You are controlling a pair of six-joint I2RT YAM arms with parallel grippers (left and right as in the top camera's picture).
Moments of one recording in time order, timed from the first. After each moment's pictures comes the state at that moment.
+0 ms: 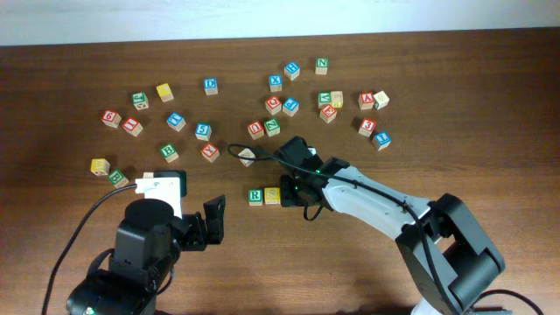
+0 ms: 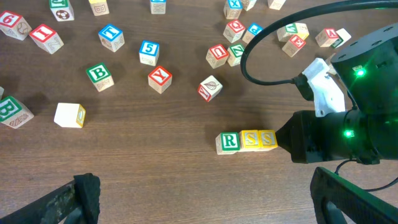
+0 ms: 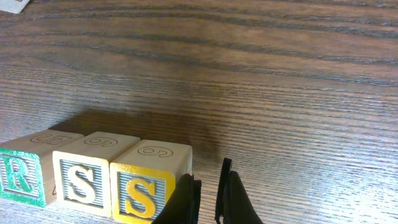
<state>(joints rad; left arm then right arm) -0.38 0.71 0.88 -0.89 -0.11 -0.34 0.66 1.83 1.10 -0.52 -0.03 0.64</state>
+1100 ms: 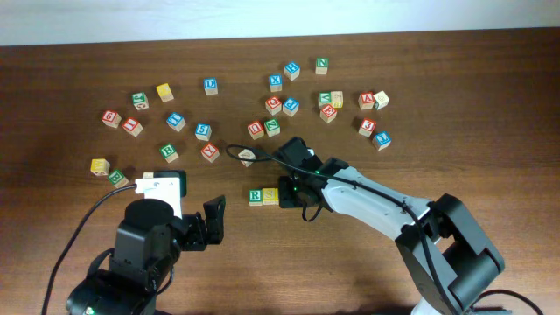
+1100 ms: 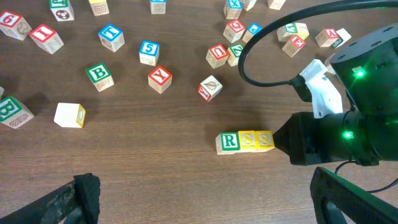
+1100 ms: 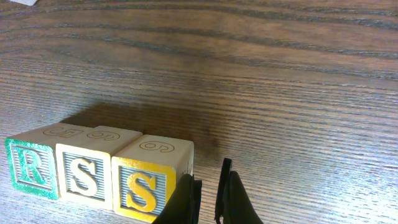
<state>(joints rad) -0.38 0.71 0.88 -0.89 -0.11 -0.34 0.67 1.83 1.10 -0.51 -0.06 0.64</state>
